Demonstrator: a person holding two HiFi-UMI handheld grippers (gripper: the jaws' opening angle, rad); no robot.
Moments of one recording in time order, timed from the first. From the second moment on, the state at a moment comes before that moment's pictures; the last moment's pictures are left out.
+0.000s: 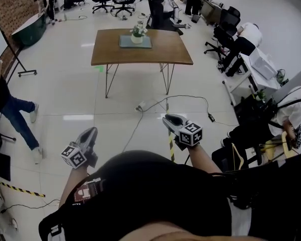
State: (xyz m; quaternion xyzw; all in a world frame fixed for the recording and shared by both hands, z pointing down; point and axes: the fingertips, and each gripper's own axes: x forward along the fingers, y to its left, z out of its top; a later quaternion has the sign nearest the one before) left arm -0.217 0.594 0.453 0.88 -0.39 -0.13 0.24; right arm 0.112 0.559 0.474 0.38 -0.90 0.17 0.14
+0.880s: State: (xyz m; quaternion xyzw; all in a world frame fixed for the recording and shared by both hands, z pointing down) left arm -0.239 0.247 0.460 0.93 -0.24 -0.11 0.25; right arm 0.115 0.323 0.453 0.54 -0.82 0.17 0.11
